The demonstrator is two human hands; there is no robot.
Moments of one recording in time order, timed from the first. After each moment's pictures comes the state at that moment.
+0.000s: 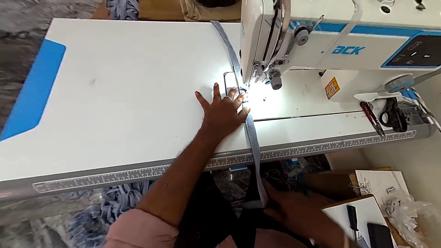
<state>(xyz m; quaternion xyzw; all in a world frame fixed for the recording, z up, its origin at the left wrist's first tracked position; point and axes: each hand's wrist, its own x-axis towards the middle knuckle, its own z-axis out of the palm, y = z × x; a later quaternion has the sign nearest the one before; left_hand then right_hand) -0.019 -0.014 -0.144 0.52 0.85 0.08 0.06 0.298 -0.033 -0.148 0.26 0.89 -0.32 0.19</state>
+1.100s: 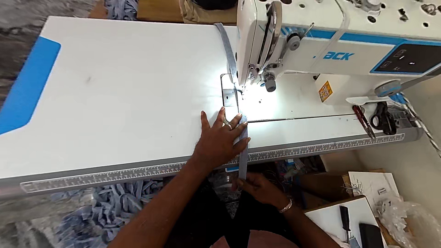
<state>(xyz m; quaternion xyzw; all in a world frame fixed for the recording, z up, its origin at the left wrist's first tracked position) 0.018 -0.075 -0.160 0.62 0.77 0.14 0.02 0.236 -0.026 -0.231 0.11 0.70 -0.70 -0.01</state>
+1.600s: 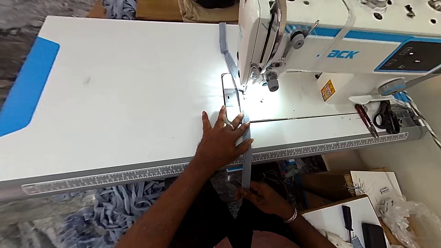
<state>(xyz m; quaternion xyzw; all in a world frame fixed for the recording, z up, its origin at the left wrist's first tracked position) 0.019 -0.075 -0.159 0.62 0.78 0.13 0.03 0.259 -0.040 -0.240 0.15 0.70 -0.69 0.03</state>
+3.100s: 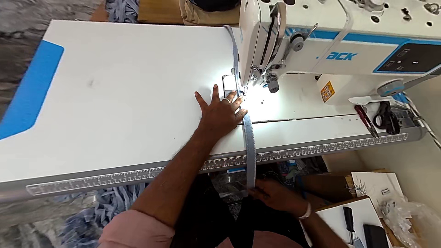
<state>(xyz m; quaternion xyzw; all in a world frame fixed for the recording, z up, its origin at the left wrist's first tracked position) -0.024 -0.015 -0.143 0.54 0.84 0.08 0.06 0.265 -0.012 -0.211 0.17 0.80 -0.56 0.13</state>
